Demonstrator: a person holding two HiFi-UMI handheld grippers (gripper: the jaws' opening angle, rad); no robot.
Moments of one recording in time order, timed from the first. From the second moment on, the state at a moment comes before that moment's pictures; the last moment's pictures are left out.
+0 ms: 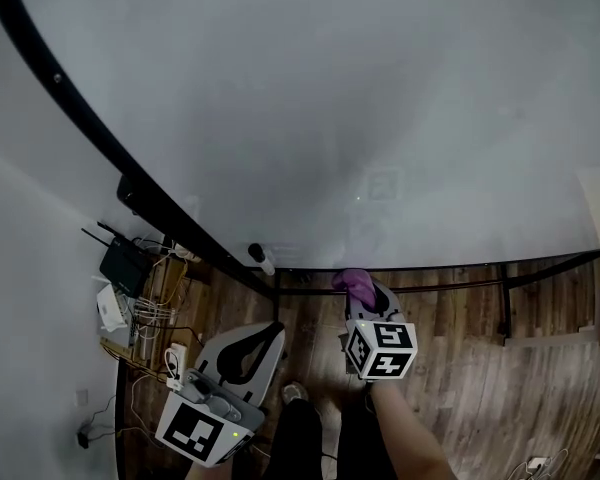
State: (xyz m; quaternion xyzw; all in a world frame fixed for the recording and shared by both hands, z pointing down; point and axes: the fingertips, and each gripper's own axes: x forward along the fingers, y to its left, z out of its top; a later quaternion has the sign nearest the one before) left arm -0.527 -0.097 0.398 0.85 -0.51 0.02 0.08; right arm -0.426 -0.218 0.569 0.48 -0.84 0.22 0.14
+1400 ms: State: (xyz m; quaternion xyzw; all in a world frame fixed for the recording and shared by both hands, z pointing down) left arm -0.362 -0.133 0.393 0.85 -0.53 0.02 0.07; right arm -0.250 -0.264 0.576 0.49 -0.84 0.21 0.15
